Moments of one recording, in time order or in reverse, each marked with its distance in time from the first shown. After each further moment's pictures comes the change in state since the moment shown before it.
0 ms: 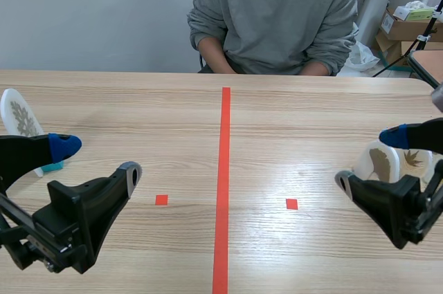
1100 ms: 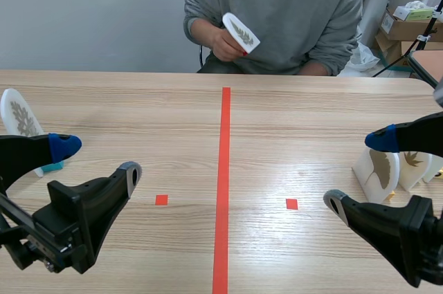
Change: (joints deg) left arm 0.0 0.0 0.0 0.0 0.0 0.0 0.0; right arm -7.7 4.7 0.0 11.2 4.3 0.0 -2.8
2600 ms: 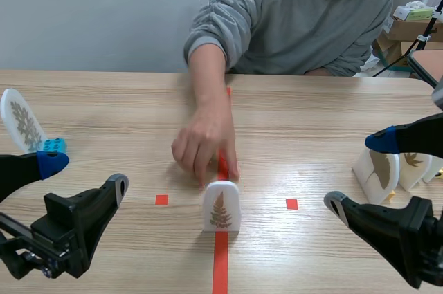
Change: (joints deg) left arm 0.0 0.0 0.0 -4.5 0.0 3.1 -2.0; right arm 0.0 0.0 0.0 0.0 0.0 0.0 -0.6
